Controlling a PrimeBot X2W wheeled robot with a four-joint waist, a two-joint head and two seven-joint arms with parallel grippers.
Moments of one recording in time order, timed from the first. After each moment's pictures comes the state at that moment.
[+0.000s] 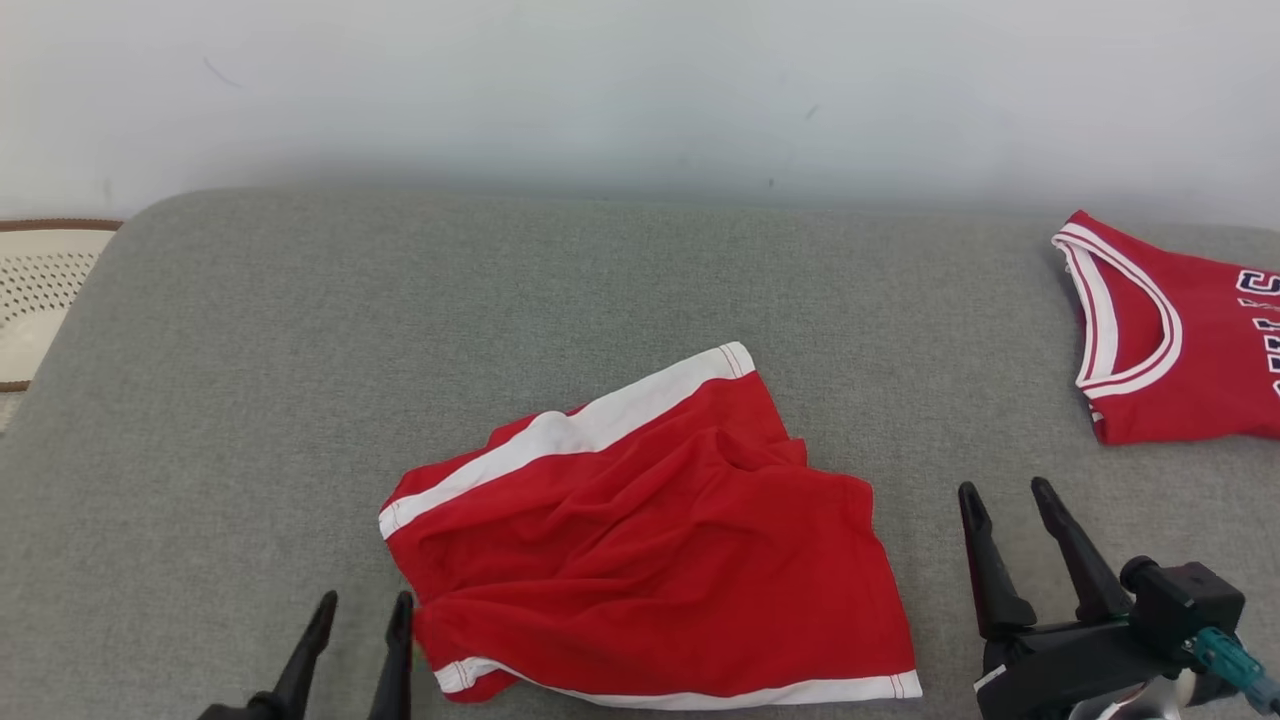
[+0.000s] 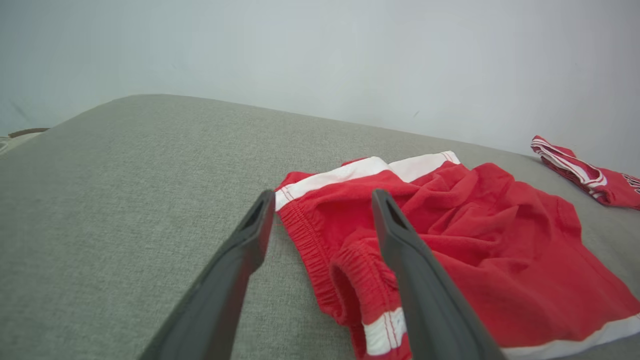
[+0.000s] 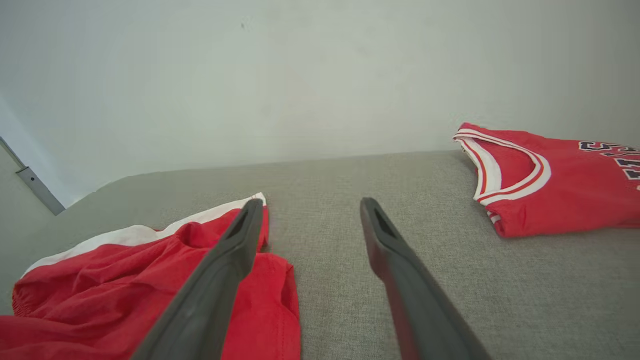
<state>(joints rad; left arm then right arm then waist) -0.05 0.06 -0.05 0.12 -0.18 -0.09 -0.26 -0.07 -0.21 0.23 0.04 0.33 0.13 -0.16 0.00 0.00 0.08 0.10</state>
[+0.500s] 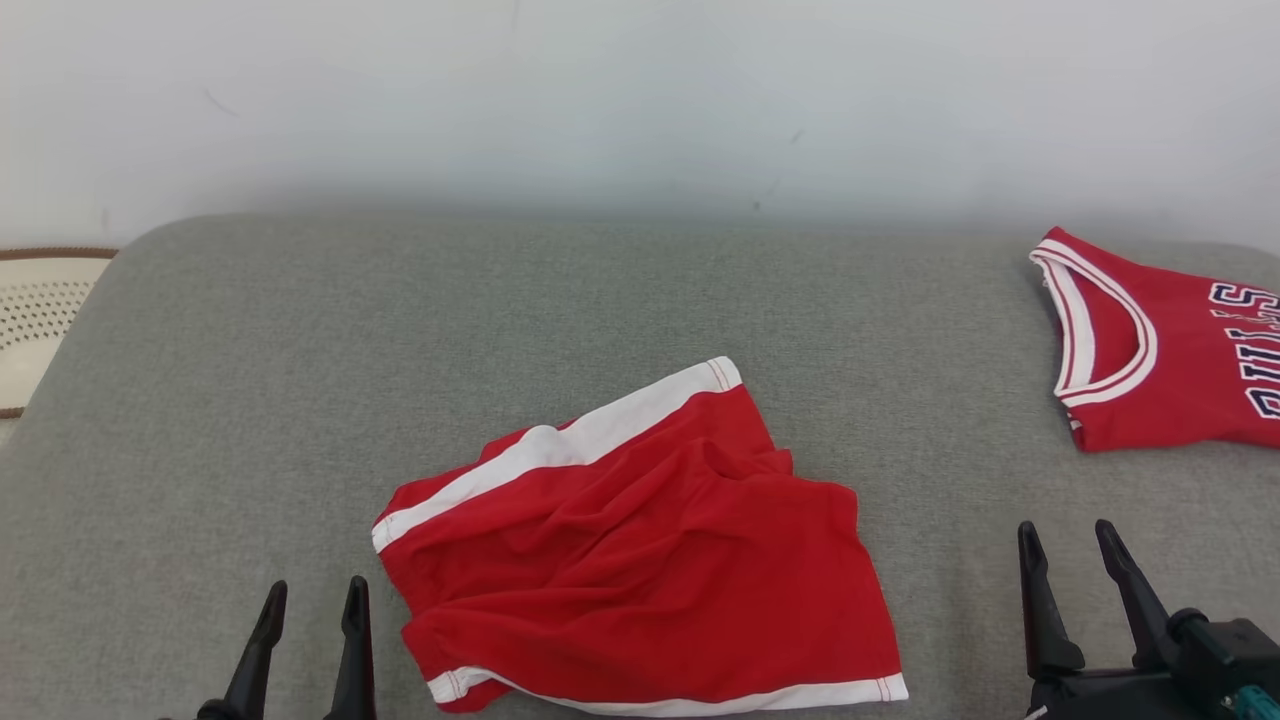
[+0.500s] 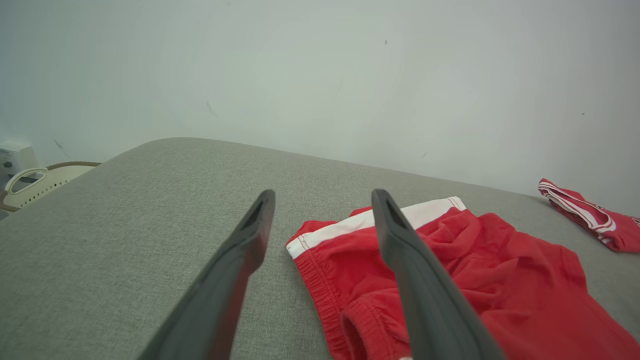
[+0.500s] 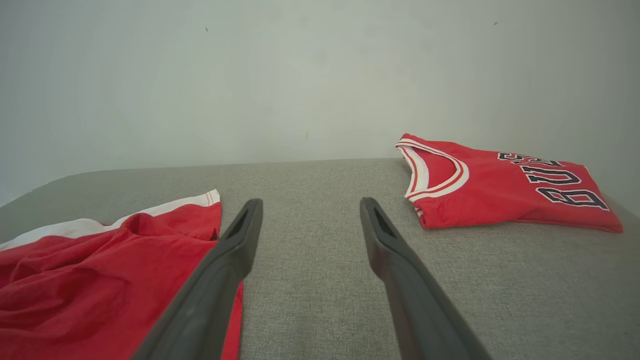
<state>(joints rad) 0.00 0.05 0.00 -0.02 -0.19 -0.04 -0.26 0.00 -0.19 0.12 0.04 0.21 0.13 -0.22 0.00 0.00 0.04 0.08</state>
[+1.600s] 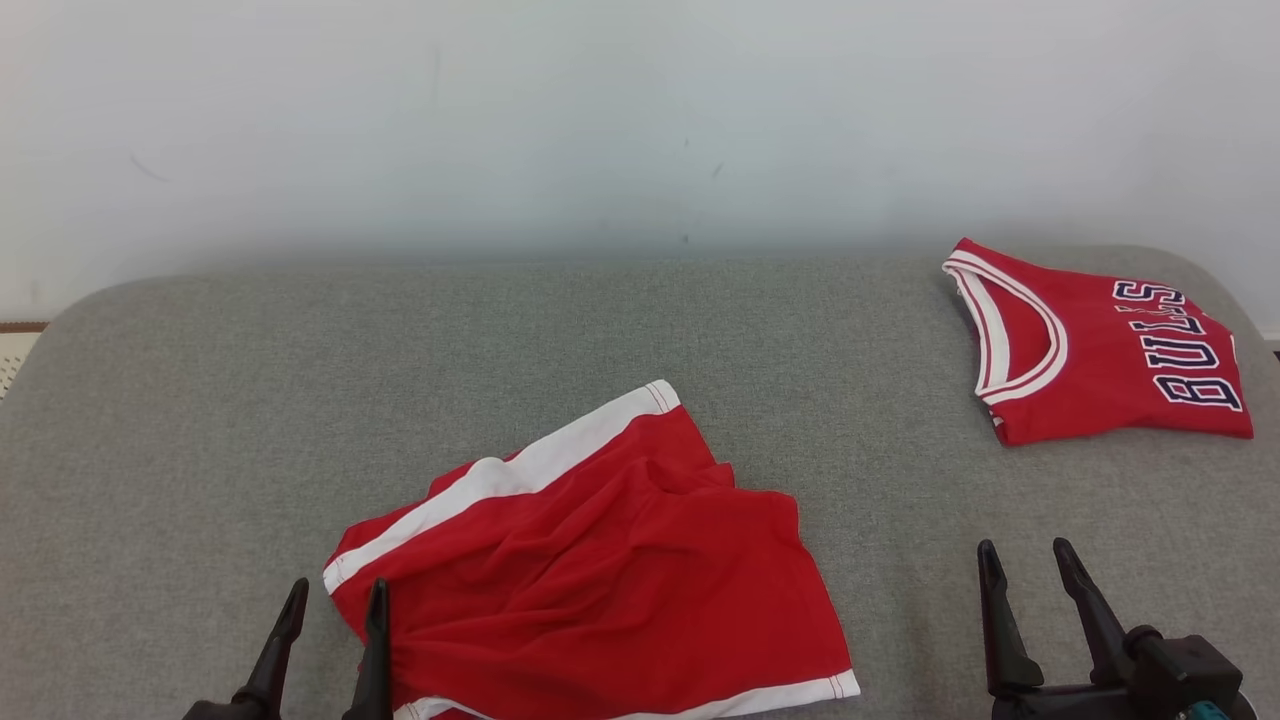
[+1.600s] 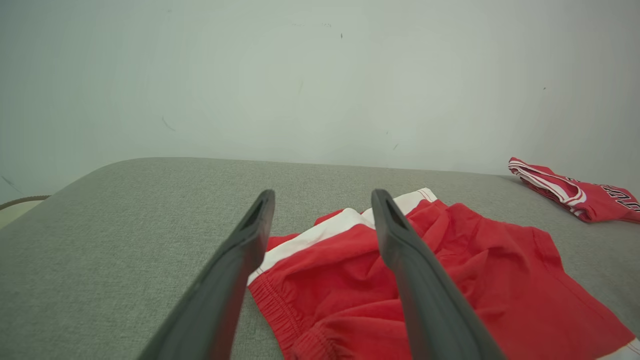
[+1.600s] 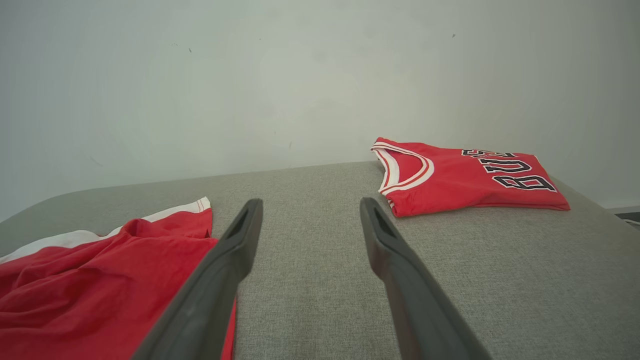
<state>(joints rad) -0.04 0.05 -0.01 0.05 -0.11 -0.03 -0.26 0.01 -0.14 0.15 0.08 0.19 0.13 -0.26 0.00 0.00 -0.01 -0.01</state>
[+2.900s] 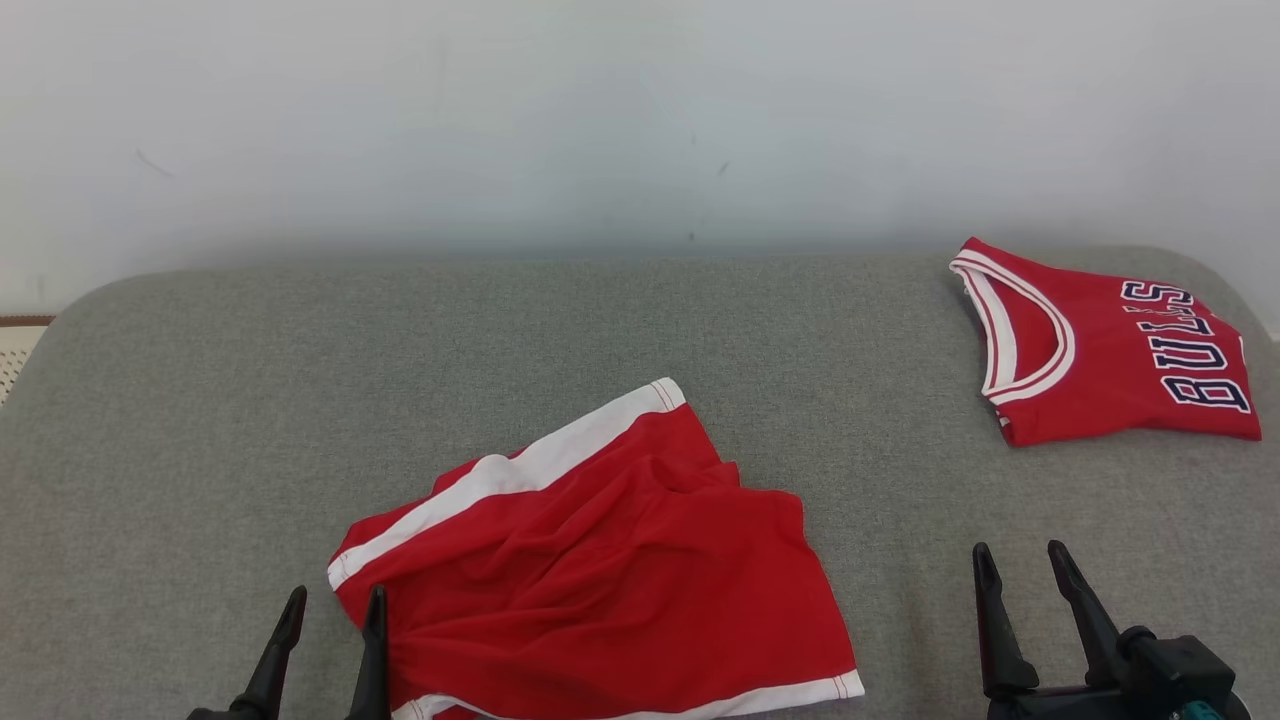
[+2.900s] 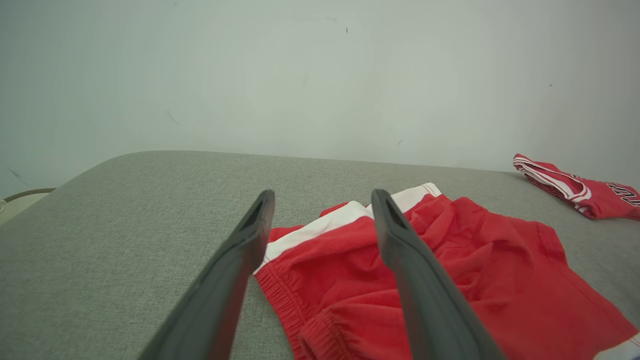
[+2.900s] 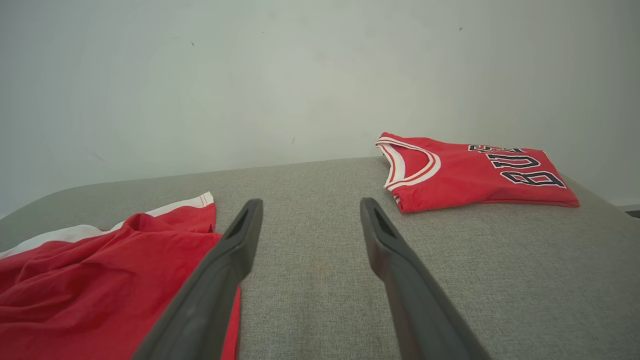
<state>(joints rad) -0.02 0.05 -0.01 0.05 -0.12 -0.03 -0.26 0.01 -0.14 0.15 0.09 0.19 0.13 -0.26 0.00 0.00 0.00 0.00</state>
